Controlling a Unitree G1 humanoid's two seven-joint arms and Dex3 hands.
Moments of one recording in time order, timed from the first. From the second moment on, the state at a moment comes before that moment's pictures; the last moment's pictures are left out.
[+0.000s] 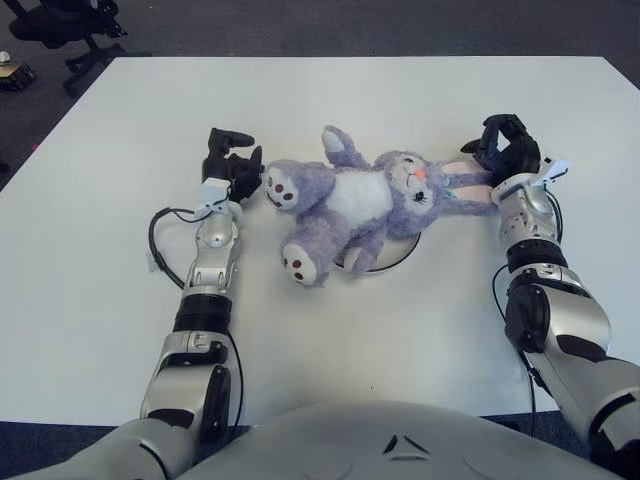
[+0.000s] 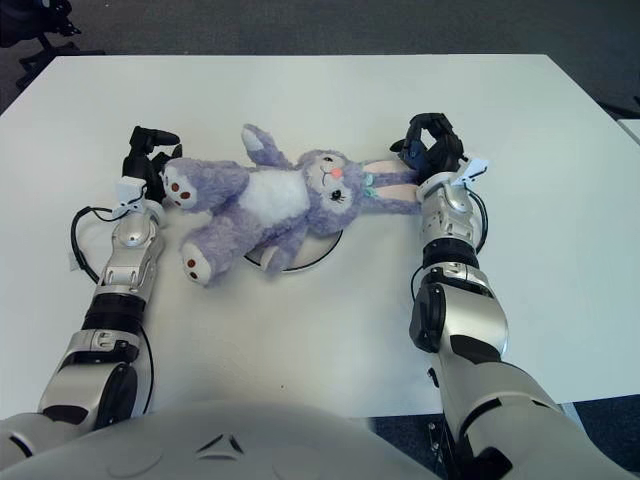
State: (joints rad) left arm -0.33 0.10 0.12 0.39 0.05 -0.26 0.17; right arm -0.72 -0.30 -0.40 0.98 0.32 -0.15 0.31
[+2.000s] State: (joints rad) left arm -0.34 0.11 0.14 0.40 -0.06 -0.30 0.02; right arm -0.49 -0.21 -0.23 0.63 0.10 -0.45 0.09
